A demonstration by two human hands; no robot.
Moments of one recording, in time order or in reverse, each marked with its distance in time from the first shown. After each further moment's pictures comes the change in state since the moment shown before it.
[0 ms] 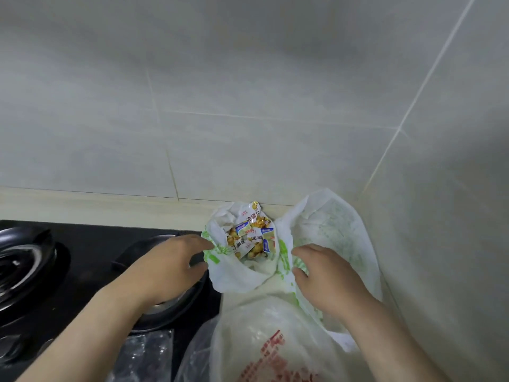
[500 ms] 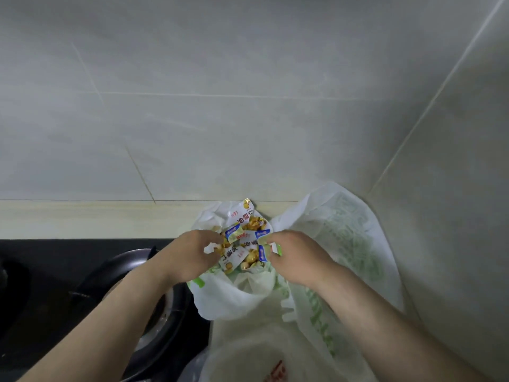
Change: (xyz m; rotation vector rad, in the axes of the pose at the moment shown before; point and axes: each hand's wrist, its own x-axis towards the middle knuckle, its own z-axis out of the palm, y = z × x) left_hand 0.144 -0.031 0.053 -0.099 -0.172 -0.154; right_hand 0.134 0.020 0.040 0.139 -0.180 0.012
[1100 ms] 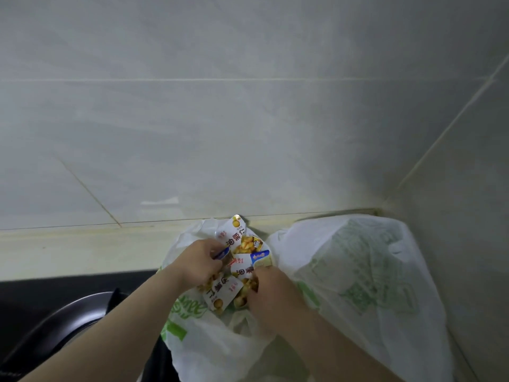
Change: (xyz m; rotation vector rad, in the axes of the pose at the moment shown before) left_hand 0.137 -0.039 0.044 -0.188 -0.082 -0.111; right_hand 0.084 0.012 0.090 0.273 -0.040 0.195
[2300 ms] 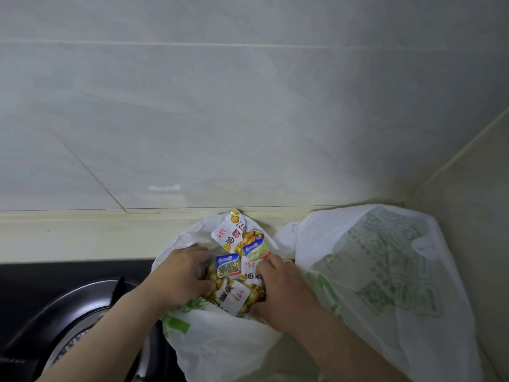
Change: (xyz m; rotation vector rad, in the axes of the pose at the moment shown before) left_hand -0.018 -0.047 -0.002 0.362 0.084 0.196; right_hand 0.015 0.020 0.016 -0.232 0.025 -0.230
